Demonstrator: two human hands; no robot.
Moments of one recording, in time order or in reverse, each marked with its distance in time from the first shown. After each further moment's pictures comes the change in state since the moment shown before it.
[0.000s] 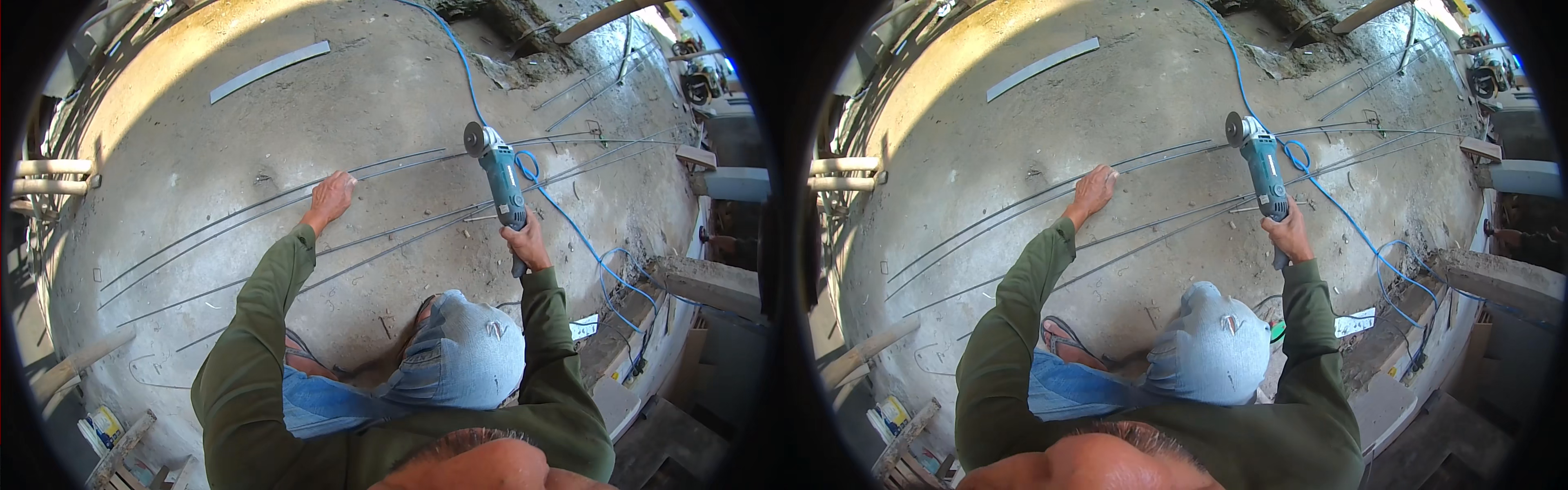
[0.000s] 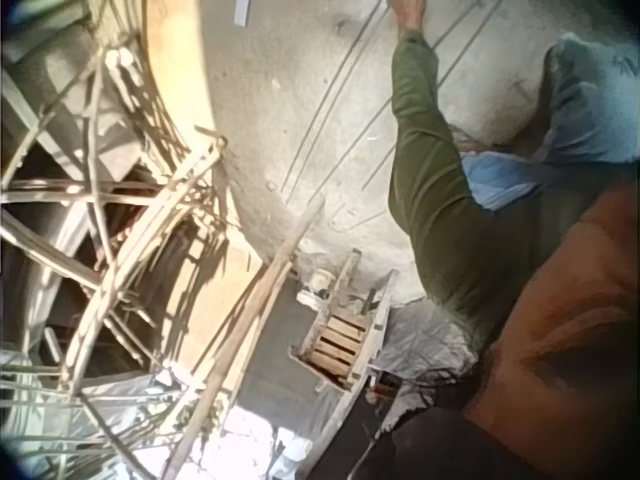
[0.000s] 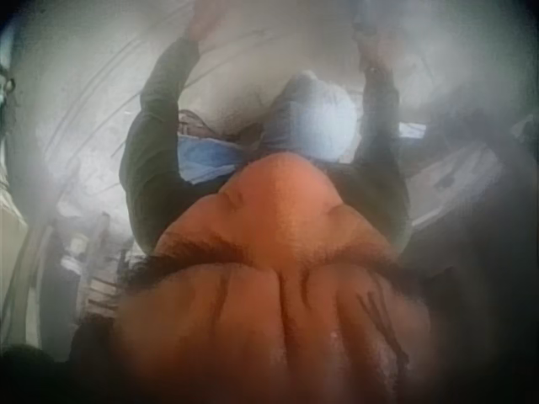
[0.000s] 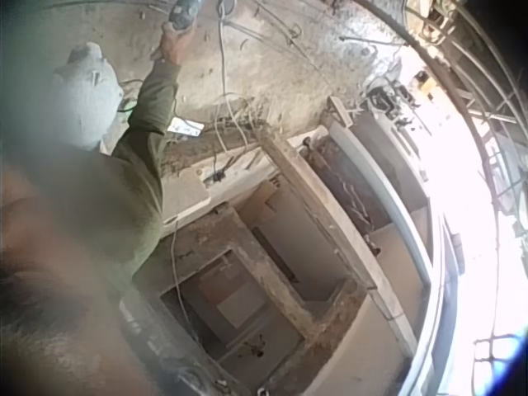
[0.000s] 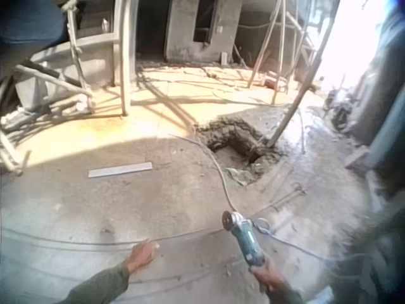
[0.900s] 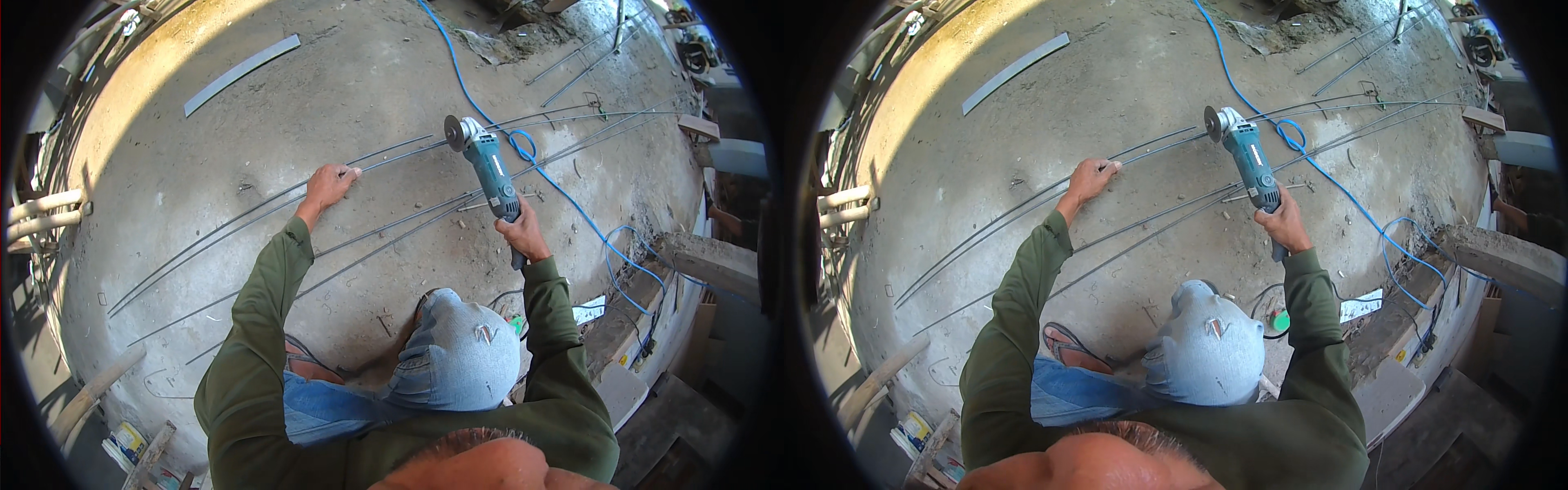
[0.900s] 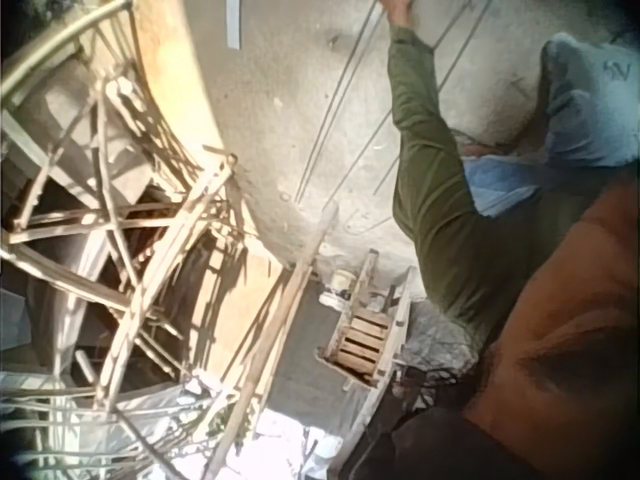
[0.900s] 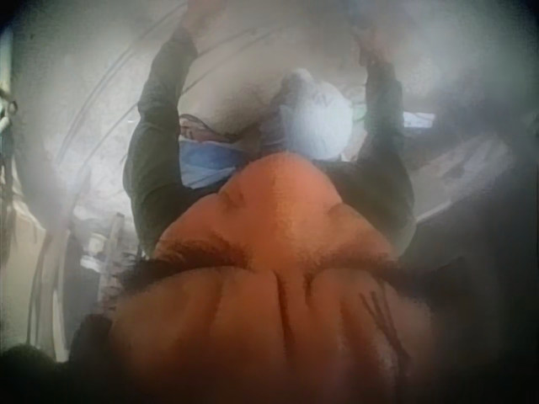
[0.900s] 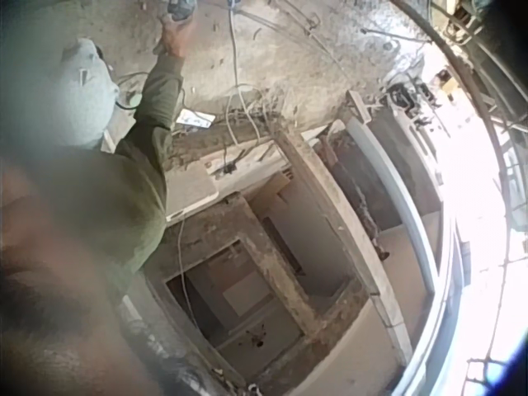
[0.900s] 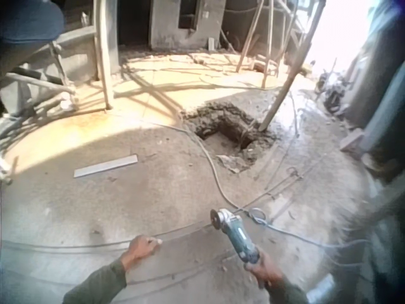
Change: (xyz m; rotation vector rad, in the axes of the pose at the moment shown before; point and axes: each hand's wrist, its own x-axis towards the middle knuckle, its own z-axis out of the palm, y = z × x) left_hand 0.044 0.025 0.005 -0.213 -0.229 -0.185; right_hand 0.022 0.035 -0.010 -0.112 -0.018 -0.040
